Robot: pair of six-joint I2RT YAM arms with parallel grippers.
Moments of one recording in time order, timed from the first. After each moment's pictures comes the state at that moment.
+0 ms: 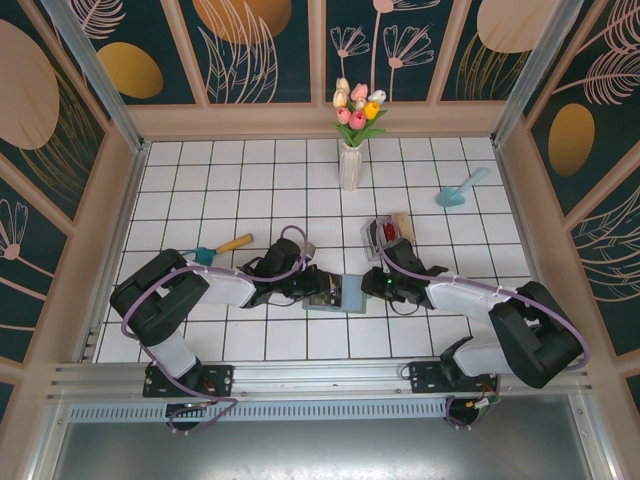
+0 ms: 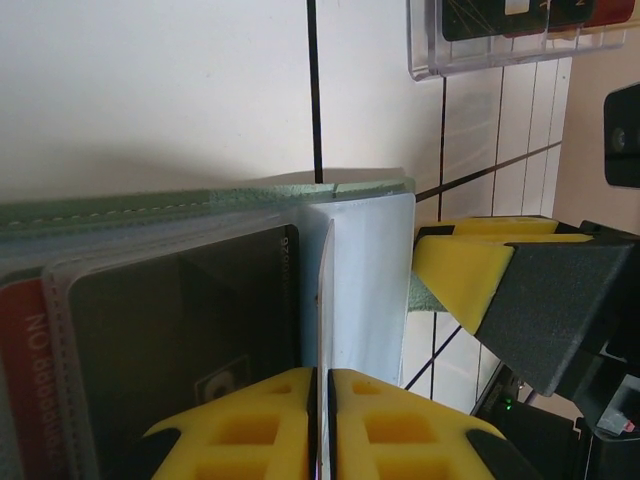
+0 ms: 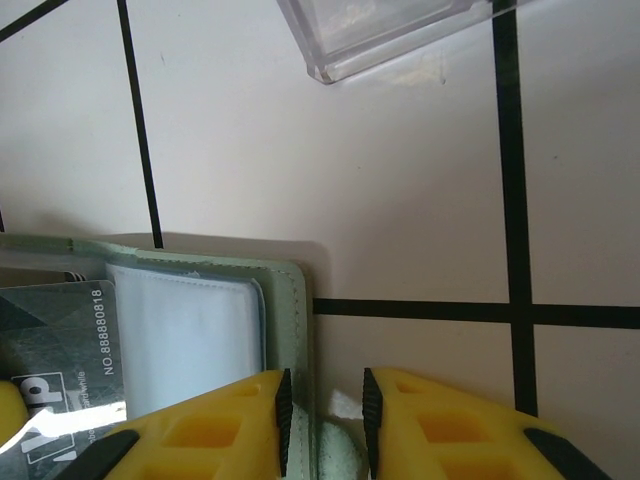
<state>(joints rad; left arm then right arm) -0.79 1.70 0.60 0.39 0.46 -1.06 0.61 1.33 0.47 -0.14 -0.18 0.79</state>
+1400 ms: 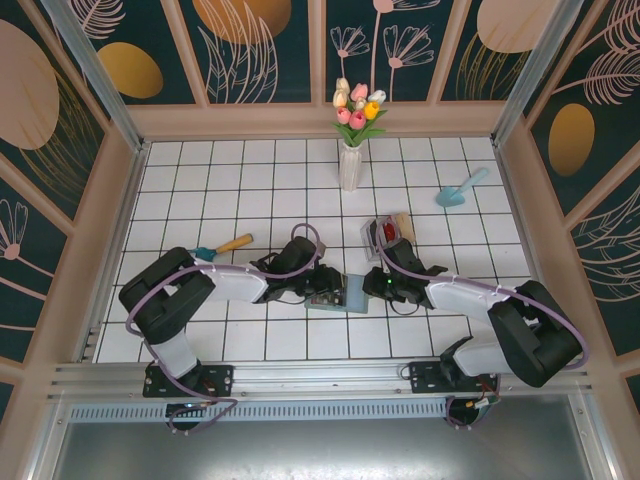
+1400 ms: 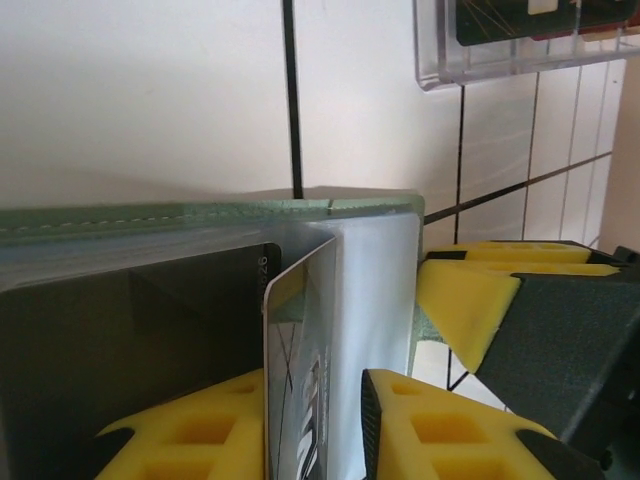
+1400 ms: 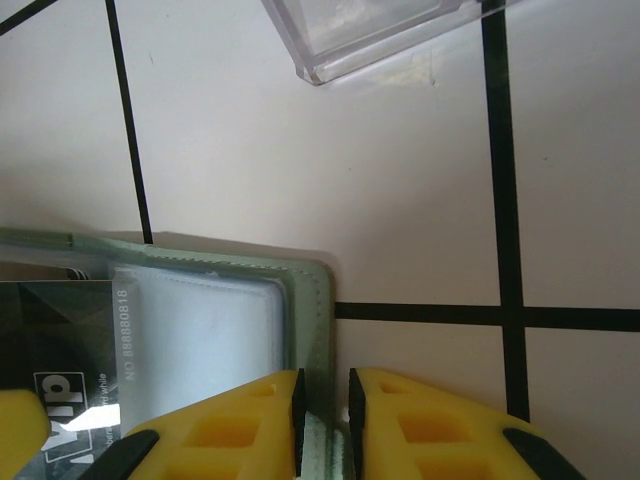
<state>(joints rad) -0.85 1.73 0.73 0.22 0.34 -1.06 0.61 1.33 0.47 -0.14 -0.17 0.79</state>
